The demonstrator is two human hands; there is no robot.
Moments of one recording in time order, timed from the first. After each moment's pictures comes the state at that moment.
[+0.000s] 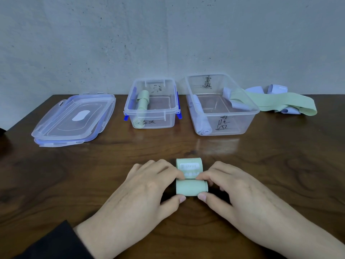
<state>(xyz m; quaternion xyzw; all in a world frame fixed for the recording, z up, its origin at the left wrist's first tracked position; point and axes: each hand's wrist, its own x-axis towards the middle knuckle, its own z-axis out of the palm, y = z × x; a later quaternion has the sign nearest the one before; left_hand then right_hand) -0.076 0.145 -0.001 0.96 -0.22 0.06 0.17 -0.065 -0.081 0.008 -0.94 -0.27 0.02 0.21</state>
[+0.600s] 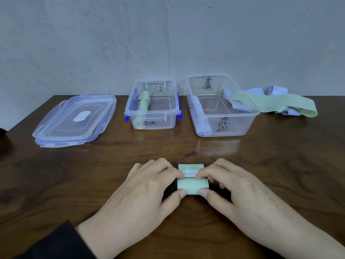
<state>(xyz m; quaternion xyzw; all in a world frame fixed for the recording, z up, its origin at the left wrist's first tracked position) -0.076 0.144 0.002 0.96 -0.22 0.06 0.17 -0.064 -0.079 0.009 -0.94 -0.26 0.00 0.24</state>
